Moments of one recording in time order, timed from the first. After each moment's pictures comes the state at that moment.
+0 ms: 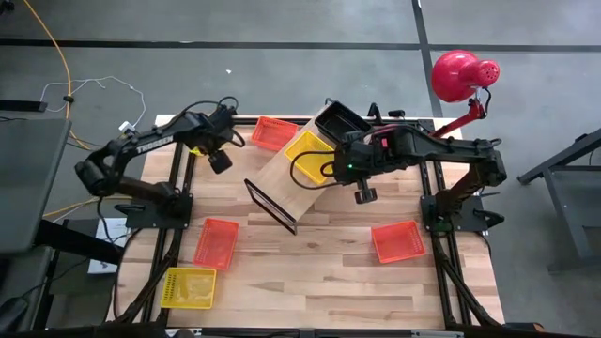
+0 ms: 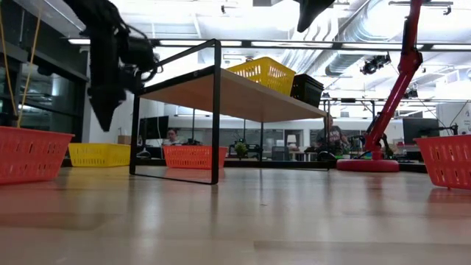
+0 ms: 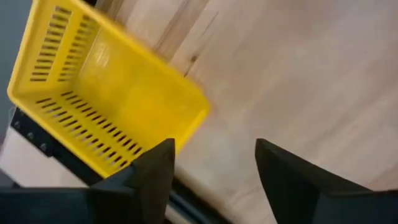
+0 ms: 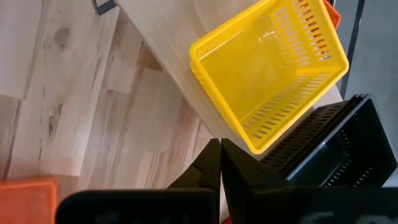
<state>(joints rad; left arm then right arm) 0.91 1.31 0.88 -1.00 -0.23 0.19 0.01 1.60 1.78 -1.34 0.26 -0.34</state>
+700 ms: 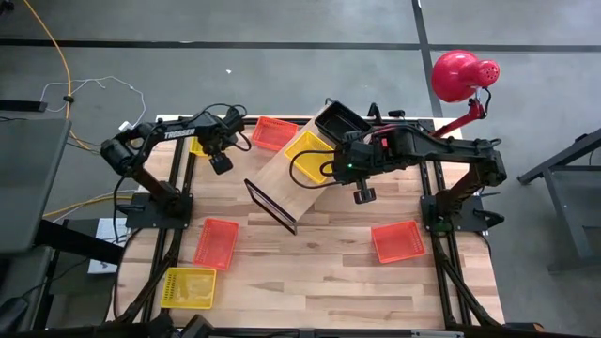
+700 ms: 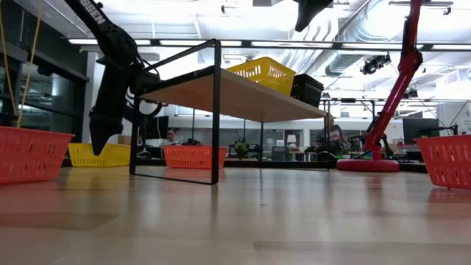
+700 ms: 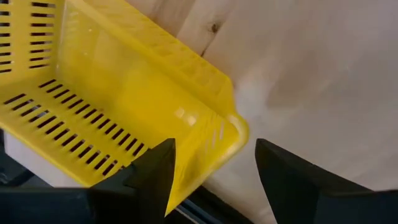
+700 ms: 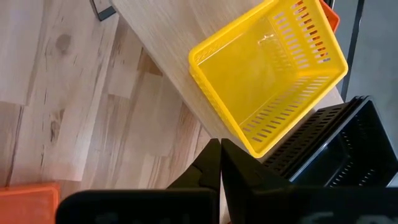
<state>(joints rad) 0.94 1.57 0.88 -0.94 -0.36 0.22 0.01 1.60 1.78 -1.33 0.25 -0.33</state>
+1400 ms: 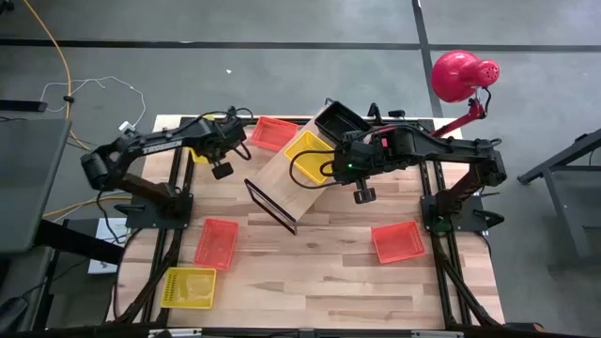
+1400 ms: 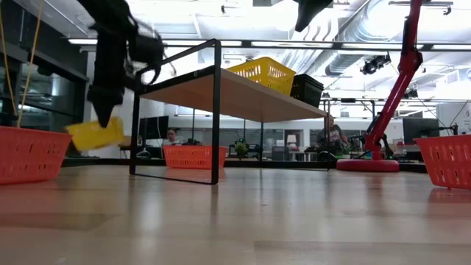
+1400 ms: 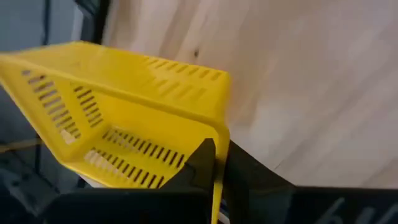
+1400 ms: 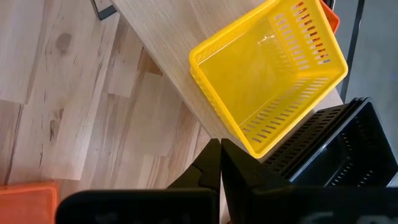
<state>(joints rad) 0.71 1.34 0.93 -1.11 -0.41 0.12 0.01 1.60 1.78 -1.33 0.25 -0.34</state>
